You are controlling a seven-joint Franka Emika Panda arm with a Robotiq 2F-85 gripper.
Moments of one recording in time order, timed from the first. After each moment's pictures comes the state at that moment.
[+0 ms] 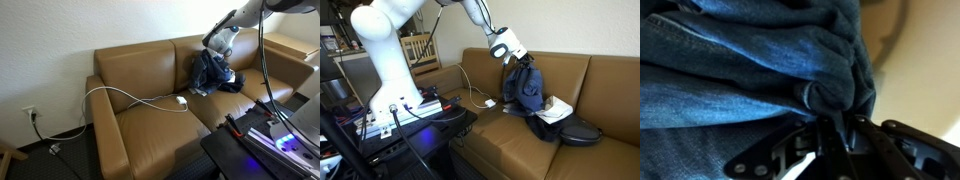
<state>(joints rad) -0.27 0.96 0.05 -1.67 0.63 3.38 0.51</state>
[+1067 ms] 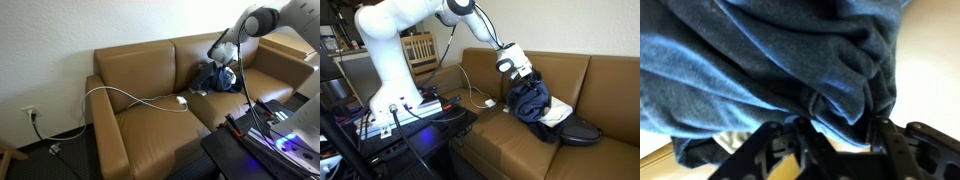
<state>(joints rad) -0.09 1.20 -0.30 -1.53 0.94 3.27 0.68</state>
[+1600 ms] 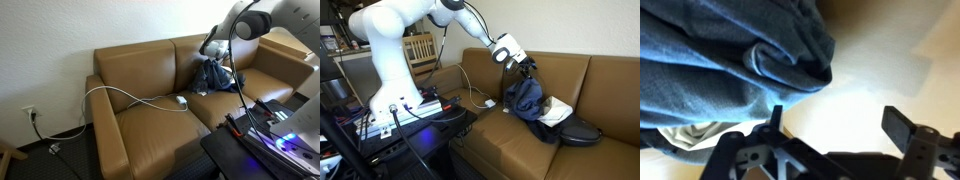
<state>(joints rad) 0.19 1.18 -0.53 -1.55 0.91 3.18 0.74</state>
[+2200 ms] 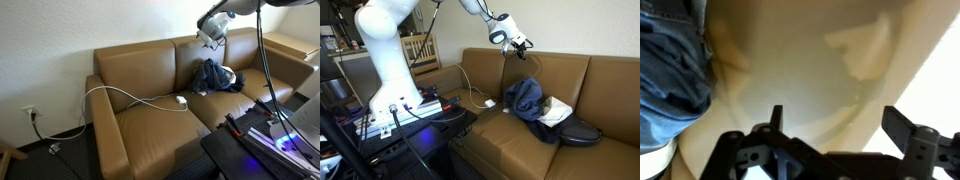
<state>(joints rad) -0.11 0.87 -0.05 -1.57 0.87 3.17 0.25</state>
